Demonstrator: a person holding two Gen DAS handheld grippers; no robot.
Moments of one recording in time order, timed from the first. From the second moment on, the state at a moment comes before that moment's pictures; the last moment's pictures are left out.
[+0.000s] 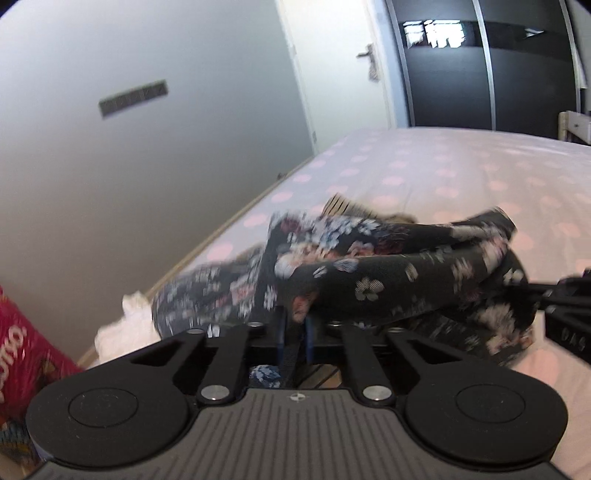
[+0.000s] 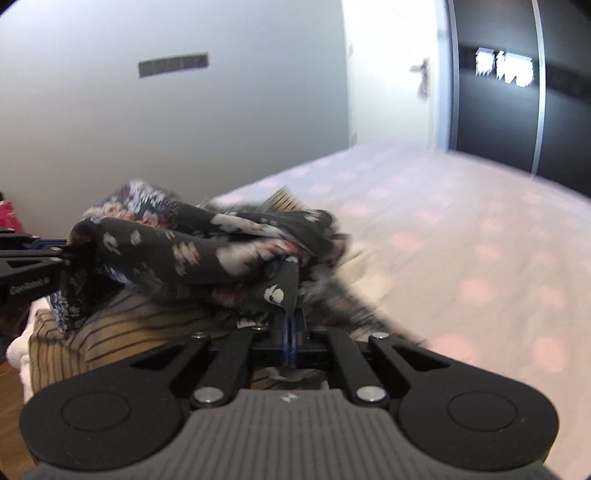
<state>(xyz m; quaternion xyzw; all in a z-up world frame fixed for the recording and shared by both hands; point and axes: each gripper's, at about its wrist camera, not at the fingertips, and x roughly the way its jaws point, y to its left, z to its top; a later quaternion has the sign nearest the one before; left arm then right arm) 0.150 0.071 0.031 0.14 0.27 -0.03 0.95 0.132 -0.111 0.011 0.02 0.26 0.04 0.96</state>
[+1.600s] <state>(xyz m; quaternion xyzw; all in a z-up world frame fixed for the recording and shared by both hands) 0.064 -0.150 -0.050 0.27 0.34 -0.33 0.84 -0.249 -0.481 -0.008 0.04 0.35 -0.40 0.85</state>
